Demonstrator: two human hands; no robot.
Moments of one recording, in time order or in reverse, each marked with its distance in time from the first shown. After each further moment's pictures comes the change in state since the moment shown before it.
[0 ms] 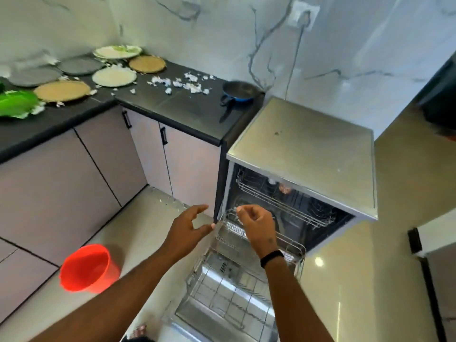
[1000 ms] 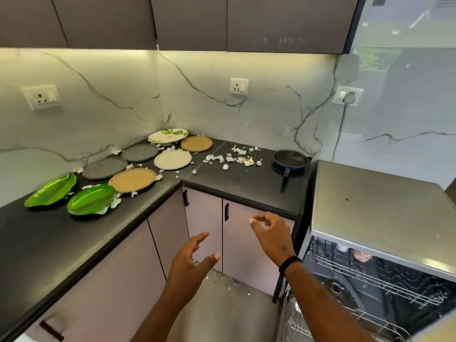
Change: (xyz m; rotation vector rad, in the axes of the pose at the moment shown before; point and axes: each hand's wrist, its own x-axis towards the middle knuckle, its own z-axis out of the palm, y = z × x) left_hand 0.104 -0.095 -0.326 -0.107 0.151 0.119; right_hand 0.105 -0.201 0.277 -0.153 0.129 -0.281
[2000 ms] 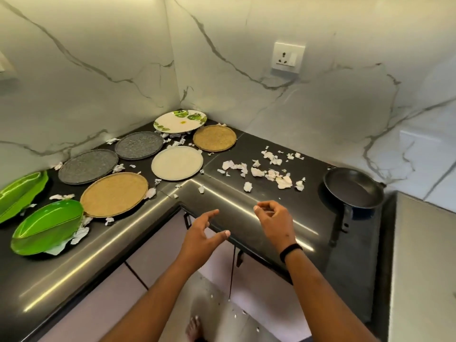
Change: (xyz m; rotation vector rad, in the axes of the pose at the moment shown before) left_hand 0.385 -0.072 0.049 0.030 0.032 -0.178; right_hand 0.369 0.077 0.148 0.091 -0.218 0.137
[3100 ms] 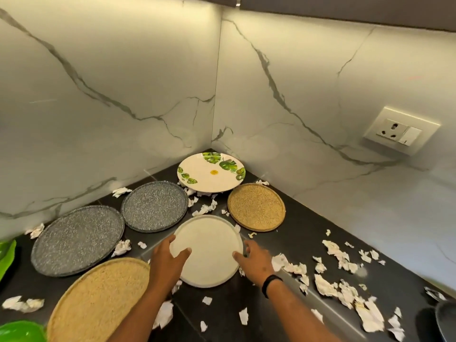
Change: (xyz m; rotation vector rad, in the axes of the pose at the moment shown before) left_hand 0.326 -0.127 -0.187 -0.021 0.388 -0.354; right_hand 0.284 -0.069 0.254 -0.423 -0.398 0.115
